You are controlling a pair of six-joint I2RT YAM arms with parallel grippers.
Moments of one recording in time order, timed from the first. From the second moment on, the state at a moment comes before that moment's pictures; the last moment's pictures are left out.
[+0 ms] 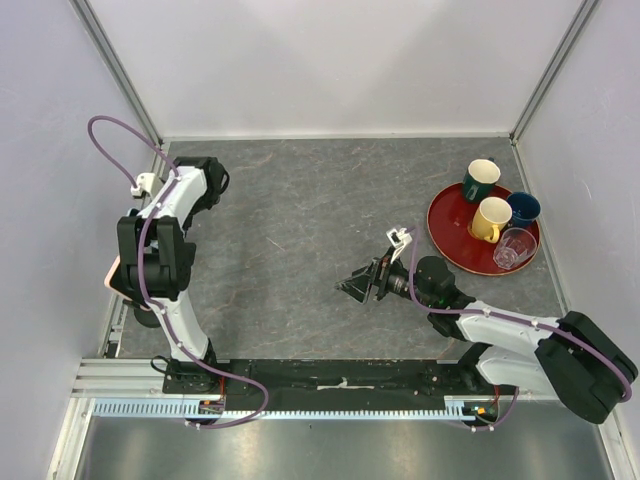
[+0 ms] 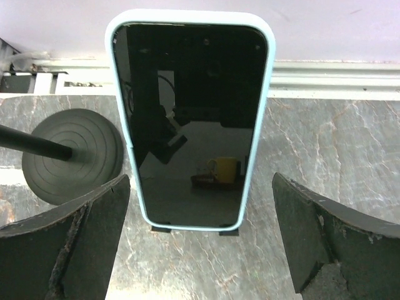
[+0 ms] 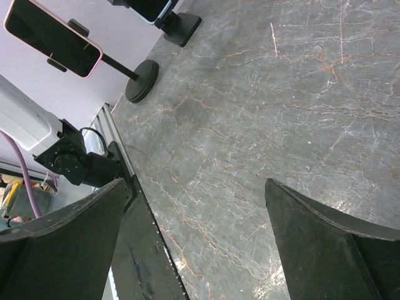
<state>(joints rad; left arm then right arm) -0.03 1.89 1.50 -1.36 -1.09 -1.75 0.71 1.13 0.27 0.73 -0.36 0.69</state>
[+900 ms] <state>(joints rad) 0.12 1.57 1.45 -1.21 -0.21 -1.30 0.71 1.07 0.31 0.52 -0.26 0.62</state>
